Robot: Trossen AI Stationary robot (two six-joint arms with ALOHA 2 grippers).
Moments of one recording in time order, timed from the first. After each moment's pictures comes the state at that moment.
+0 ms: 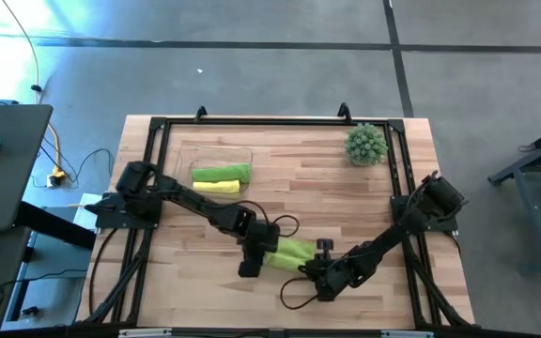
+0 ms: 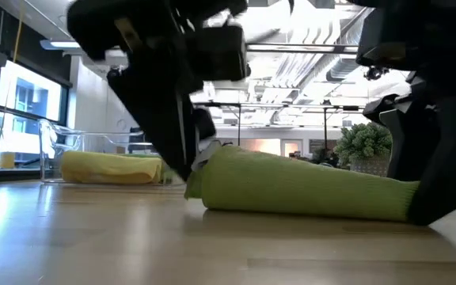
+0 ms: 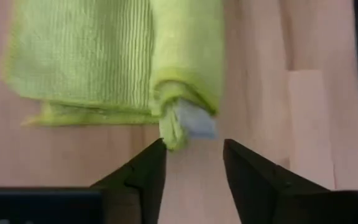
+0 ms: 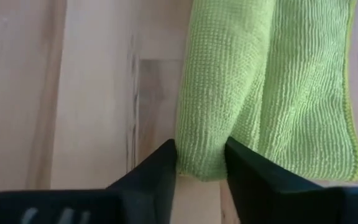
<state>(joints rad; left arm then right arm) -0.15 1.96 1.23 -0.39 0.28 -0.24 0.66 1.90 1.00 -0.30 0.36 0.58</state>
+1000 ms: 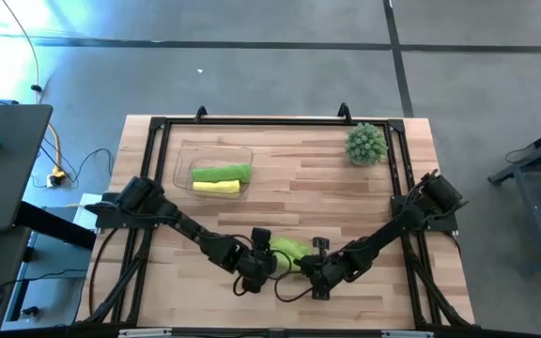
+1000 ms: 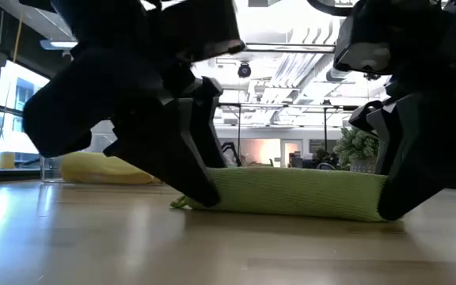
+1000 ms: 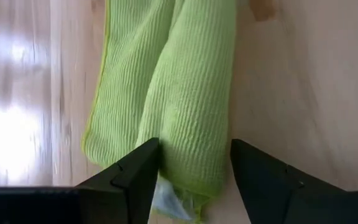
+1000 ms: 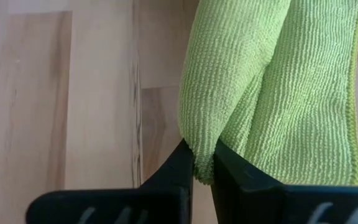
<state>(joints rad) -0.37 2.03 1.23 -0.25 -0.40 -0.10 0.61 1.90 1.00 -0.23 0.28 0.60</state>
